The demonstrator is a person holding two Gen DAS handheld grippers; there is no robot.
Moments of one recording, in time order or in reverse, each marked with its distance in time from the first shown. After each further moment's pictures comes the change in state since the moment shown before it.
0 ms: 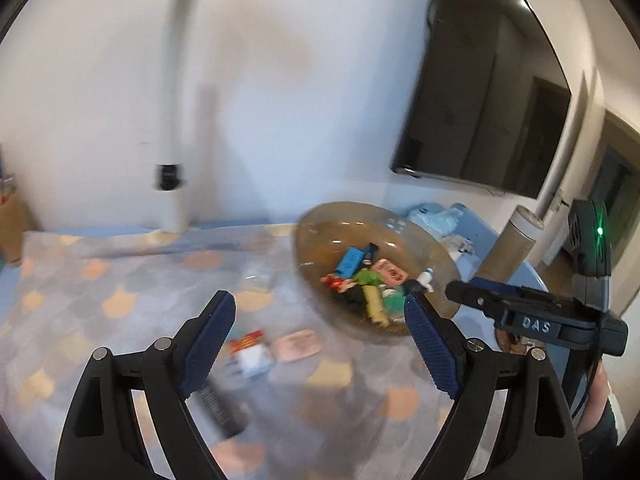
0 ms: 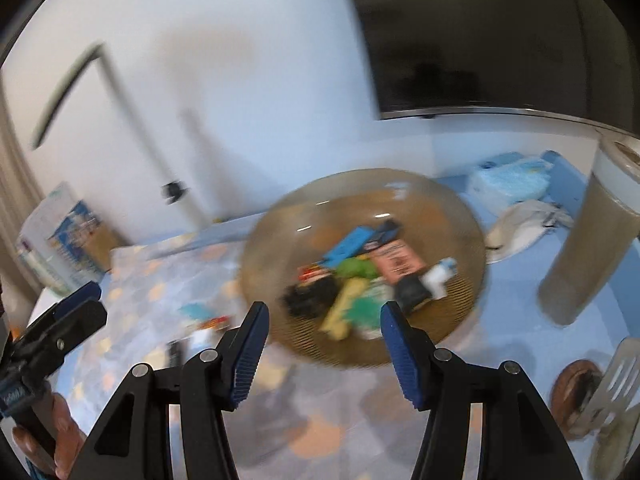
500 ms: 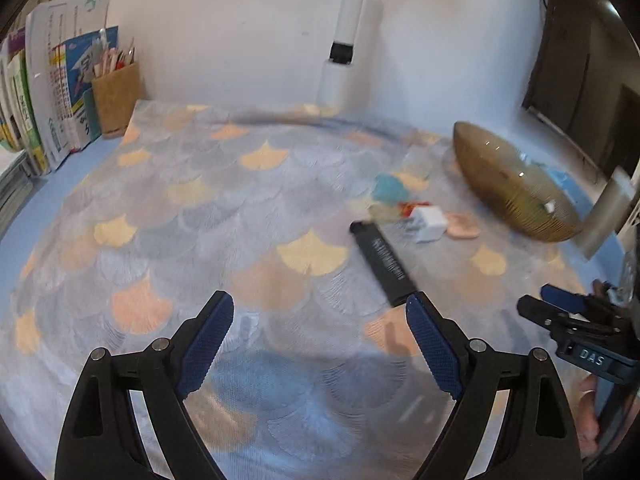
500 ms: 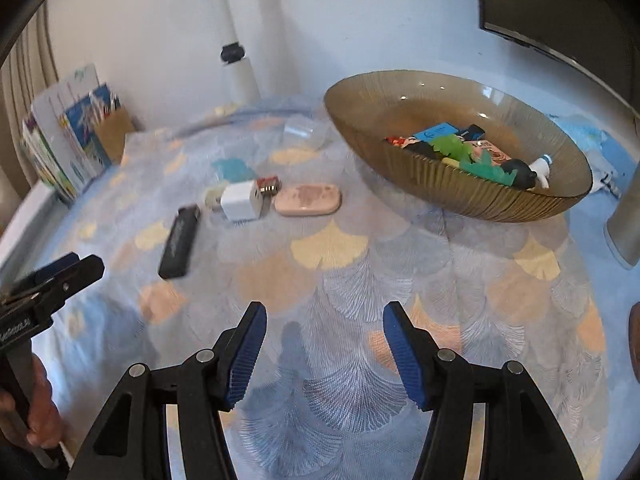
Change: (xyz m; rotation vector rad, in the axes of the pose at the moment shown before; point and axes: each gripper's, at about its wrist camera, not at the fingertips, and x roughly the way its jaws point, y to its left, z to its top) left arm 0.009 0.097 -0.129 -0.154 0.128 0.300; right arm 0.073 0.070 -0.119 -0.195 0.128 -0.032
